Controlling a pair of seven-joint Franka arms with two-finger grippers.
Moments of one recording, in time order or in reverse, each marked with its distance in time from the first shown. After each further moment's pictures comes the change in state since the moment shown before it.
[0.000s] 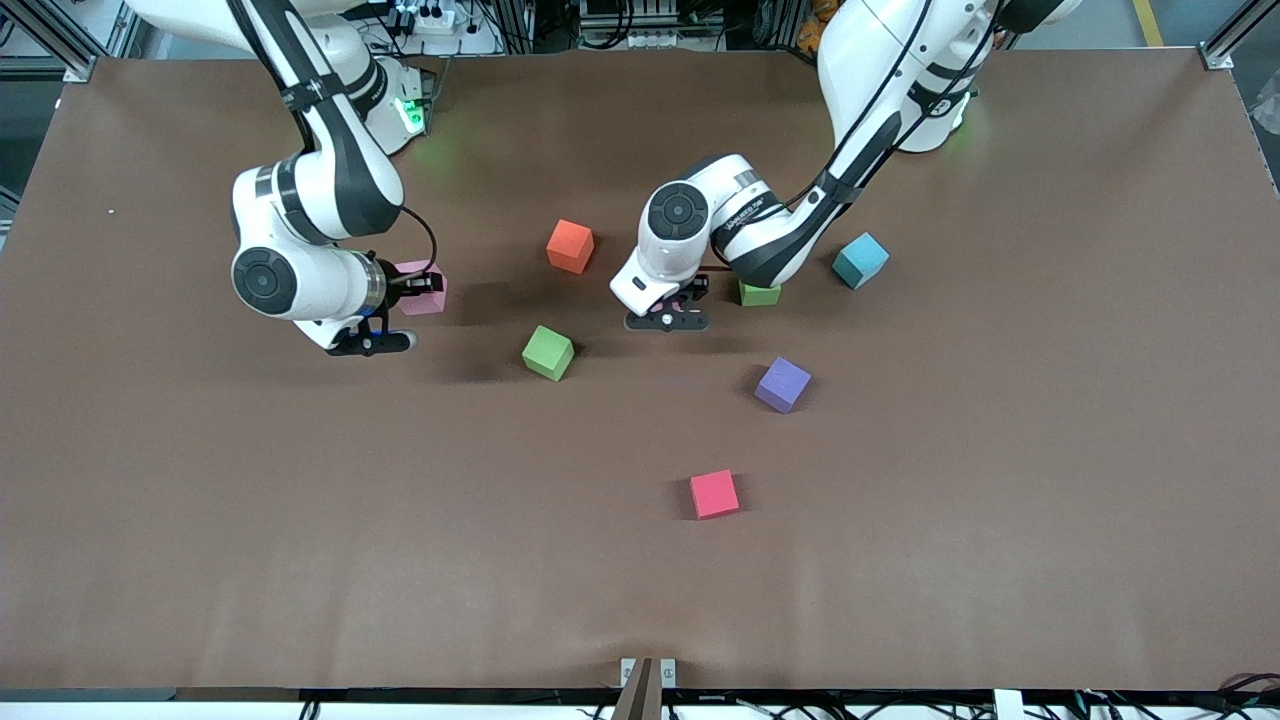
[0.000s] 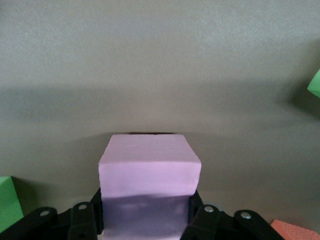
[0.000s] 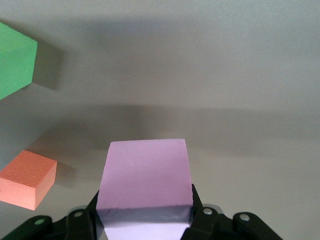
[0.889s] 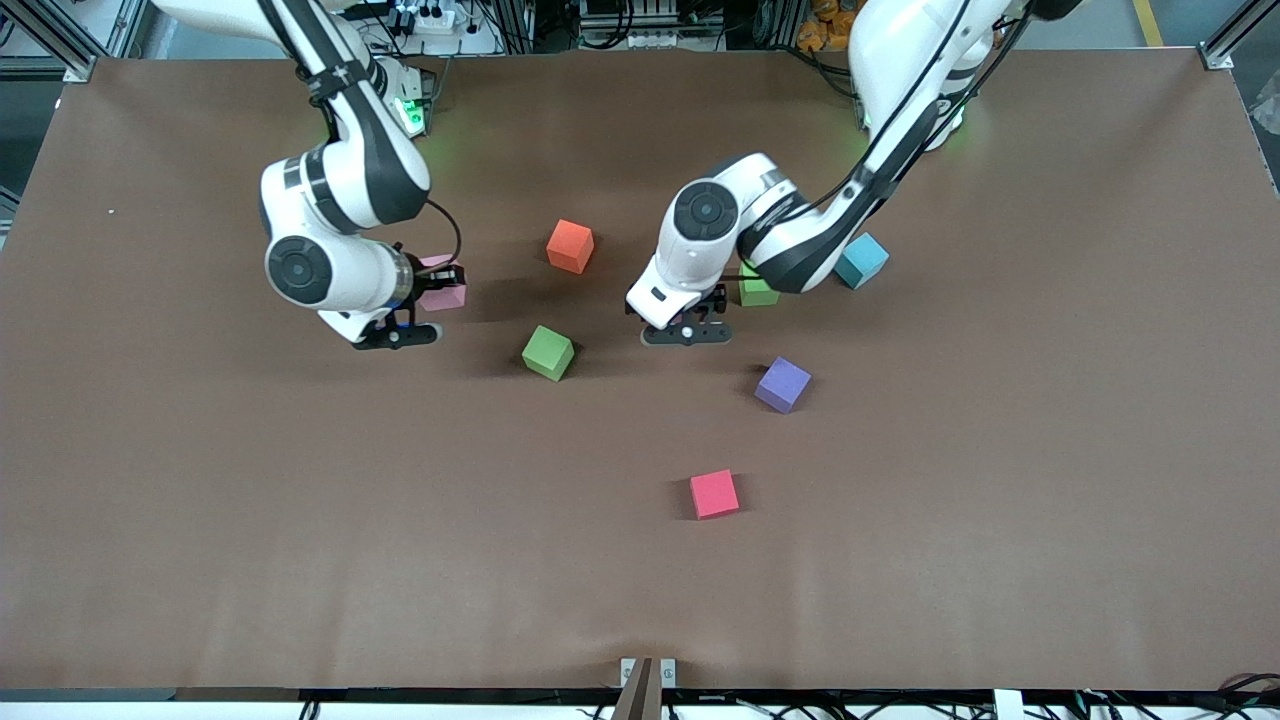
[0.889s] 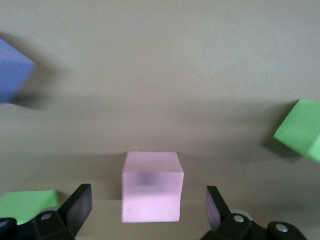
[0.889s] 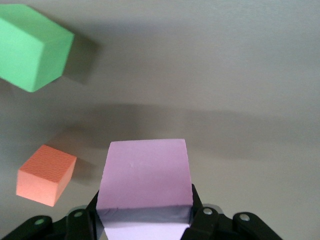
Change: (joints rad) left arm 0.130 -0.122 -0.049 0.027 0.004 -0.082 -0.003; right arm 0.100 0.000 0.000 0.025 0.010 0.007 0.054
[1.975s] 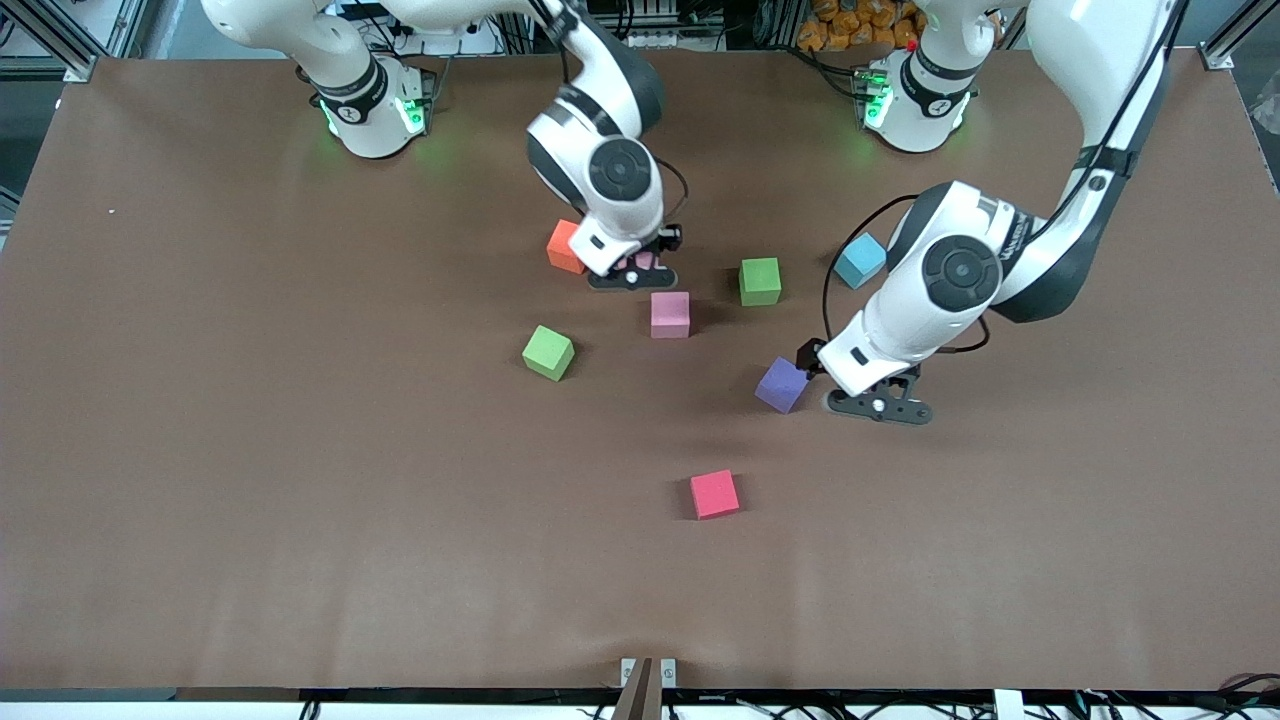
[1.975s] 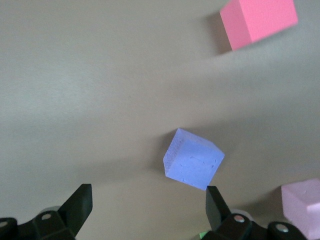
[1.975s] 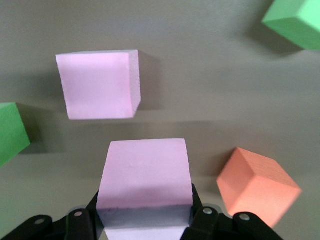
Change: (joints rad) left arm 0.412 -0.099 -0.045 -0.050 0.000 -0.105 0.652; right arm 0.517 0.369 0.006 0.445 0.003 0.129 0.612
